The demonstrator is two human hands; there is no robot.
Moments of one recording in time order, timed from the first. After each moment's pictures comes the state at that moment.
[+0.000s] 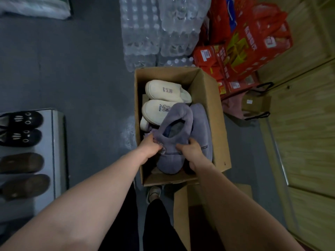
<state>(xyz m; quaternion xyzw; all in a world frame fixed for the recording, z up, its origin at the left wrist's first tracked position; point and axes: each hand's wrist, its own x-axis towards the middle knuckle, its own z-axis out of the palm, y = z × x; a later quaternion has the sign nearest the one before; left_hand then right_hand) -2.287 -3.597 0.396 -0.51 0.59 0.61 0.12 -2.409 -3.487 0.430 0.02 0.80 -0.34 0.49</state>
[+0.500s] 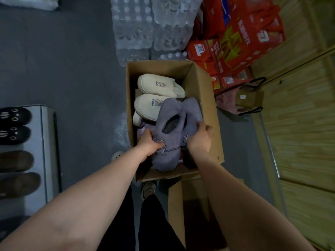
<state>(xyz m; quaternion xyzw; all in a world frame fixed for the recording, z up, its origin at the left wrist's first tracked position) -2.296 -3.574 0.390 -0.54 0.57 0.61 0.09 -2.439 -3.477 0.448 -0.12 0.95 -0.15 0.26</state>
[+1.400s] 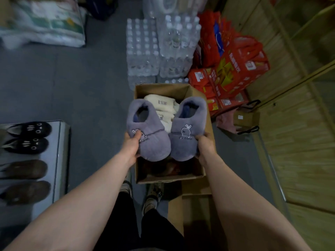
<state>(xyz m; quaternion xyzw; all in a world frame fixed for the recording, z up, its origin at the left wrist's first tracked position) -2.264 -3.593 0.470 -0.58 0.33 0.73 -0.18 -2.460 -3.462 0.502 0.12 0.77 -0.47 0.41</state>
